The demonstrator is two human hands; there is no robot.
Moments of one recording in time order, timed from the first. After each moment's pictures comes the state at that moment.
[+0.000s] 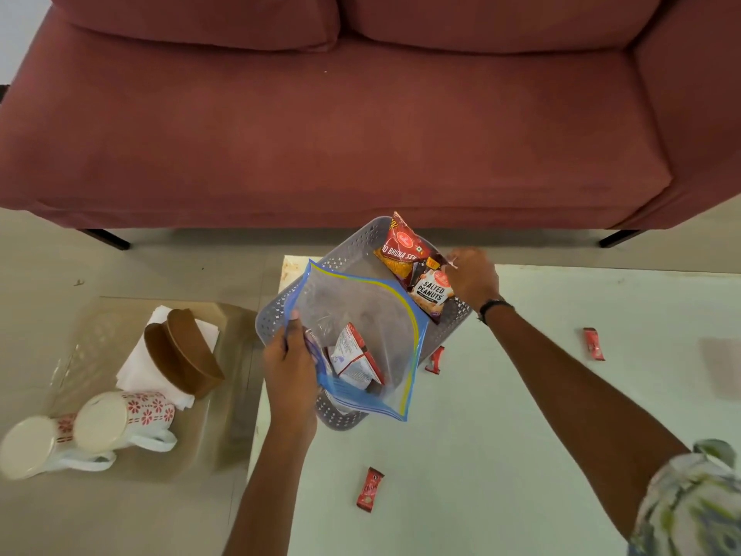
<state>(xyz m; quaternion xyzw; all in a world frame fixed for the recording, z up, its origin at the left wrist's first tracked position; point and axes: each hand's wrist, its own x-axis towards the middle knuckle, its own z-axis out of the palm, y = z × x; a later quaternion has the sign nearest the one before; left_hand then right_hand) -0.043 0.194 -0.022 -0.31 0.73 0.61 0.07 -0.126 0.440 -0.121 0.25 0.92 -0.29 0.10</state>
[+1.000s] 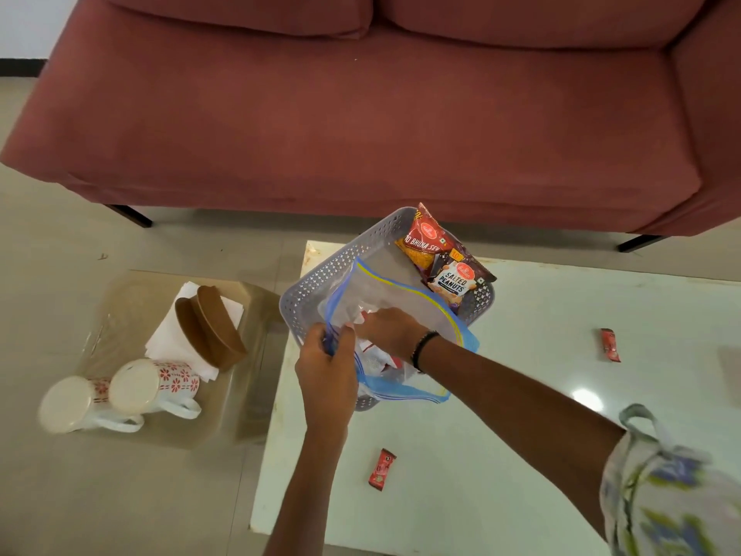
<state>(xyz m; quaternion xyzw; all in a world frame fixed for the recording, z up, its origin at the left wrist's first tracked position) -0.014 0.190 -0.024 -0.24 0.79 0.57 0.04 -0.081 0.293 -0.117 -0.33 0.91 0.01 0.26</state>
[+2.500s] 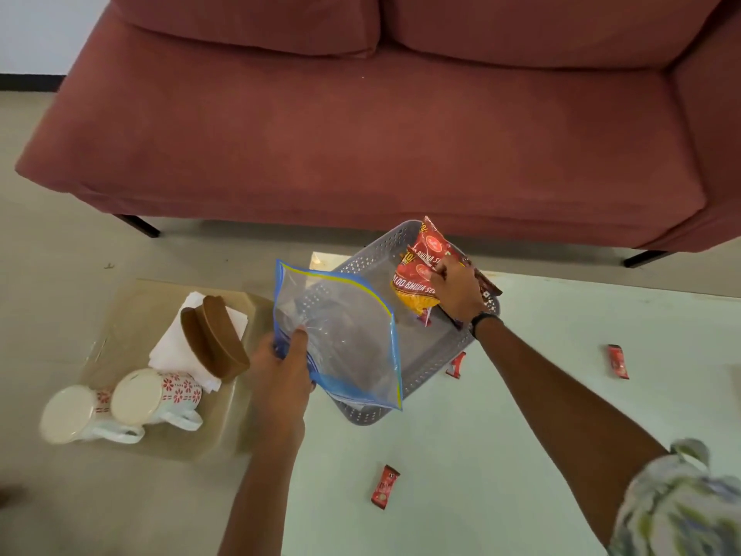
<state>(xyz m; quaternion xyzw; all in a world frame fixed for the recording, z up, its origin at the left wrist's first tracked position) -0.031 0.147 -0.018 -0.31 0.71 0.63 0.03 -0.126 0.379 -0.123 0.17 0.91 -0.38 0.10</state>
